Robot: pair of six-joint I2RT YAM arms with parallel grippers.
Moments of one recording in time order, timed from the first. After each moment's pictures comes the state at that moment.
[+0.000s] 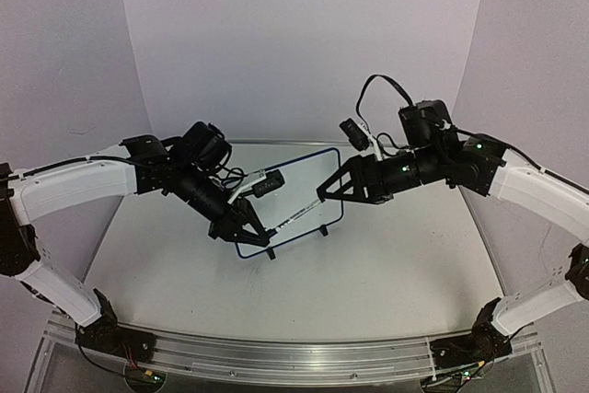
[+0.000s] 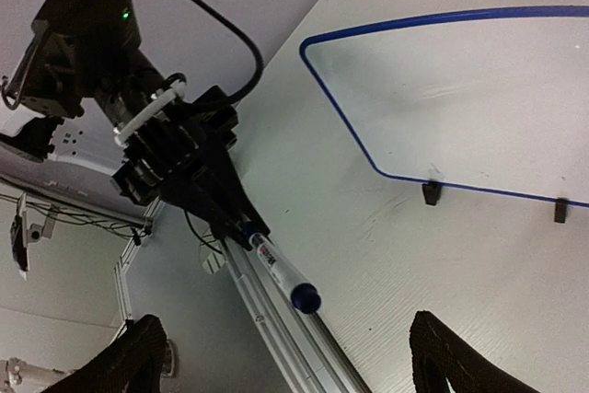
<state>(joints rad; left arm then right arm) -0.88 1.44 1.25 -0.70 0.67 0.16 0.79 1.32 1.25 -0.51 -0.52 0.49</state>
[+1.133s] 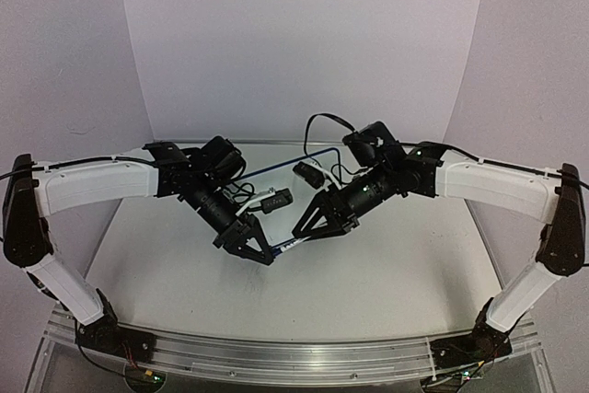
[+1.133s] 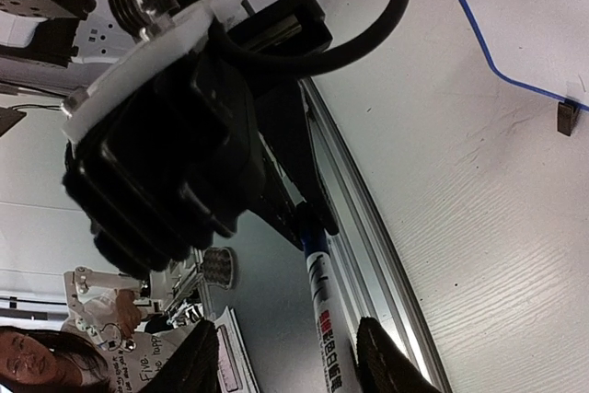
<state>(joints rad) -0.88 1.56 1.25 -0.76 0.86 0.22 0.85 1.60 1.32 -0.53 -0.90 0.44</state>
